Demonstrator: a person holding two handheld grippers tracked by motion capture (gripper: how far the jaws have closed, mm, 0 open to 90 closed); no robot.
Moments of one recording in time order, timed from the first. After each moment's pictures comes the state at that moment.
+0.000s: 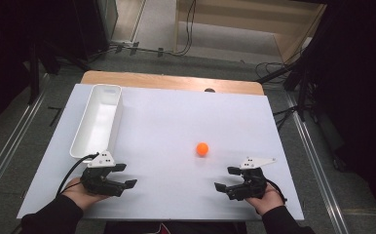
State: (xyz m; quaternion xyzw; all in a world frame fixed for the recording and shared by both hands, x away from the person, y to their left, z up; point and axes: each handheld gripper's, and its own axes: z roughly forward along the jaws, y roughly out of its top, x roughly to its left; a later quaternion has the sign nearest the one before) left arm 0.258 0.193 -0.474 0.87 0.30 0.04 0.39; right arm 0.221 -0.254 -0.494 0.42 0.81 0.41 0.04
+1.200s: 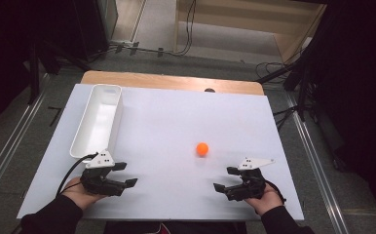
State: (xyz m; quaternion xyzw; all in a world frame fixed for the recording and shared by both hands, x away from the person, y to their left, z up) left arm 0.257 0.193 -0.473 0.86 0.30 0.05 0.41; right arm 0.220 -0.251 -0.496 0.42 0.81 0.40 0.05
